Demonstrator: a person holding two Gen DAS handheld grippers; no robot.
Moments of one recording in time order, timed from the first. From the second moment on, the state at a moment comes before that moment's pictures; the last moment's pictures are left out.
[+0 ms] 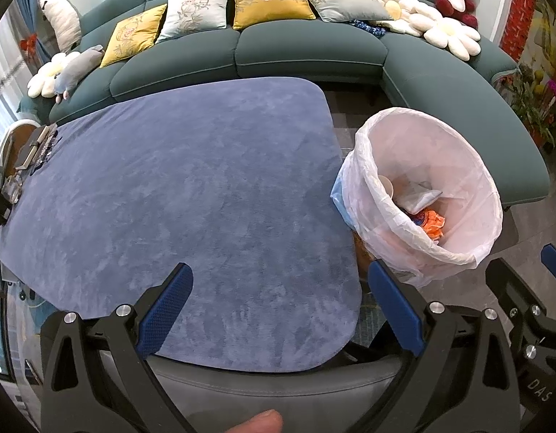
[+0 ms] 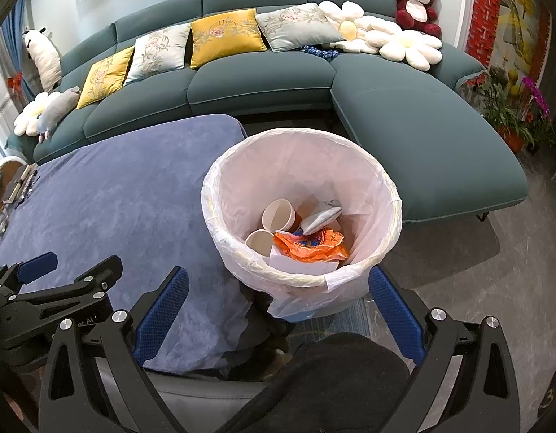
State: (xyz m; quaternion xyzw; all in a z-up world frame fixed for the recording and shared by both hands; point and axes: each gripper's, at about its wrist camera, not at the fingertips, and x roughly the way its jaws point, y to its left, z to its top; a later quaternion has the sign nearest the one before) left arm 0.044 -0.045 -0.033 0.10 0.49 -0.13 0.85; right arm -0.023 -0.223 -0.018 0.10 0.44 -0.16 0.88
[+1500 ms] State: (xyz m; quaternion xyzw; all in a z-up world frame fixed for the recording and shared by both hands) left arm 0.036 -0.046 -0.032 0.11 0.48 -0.12 0.86; right arm -0.032 -0.228 -0.020 0.11 0.44 -0.17 0.87
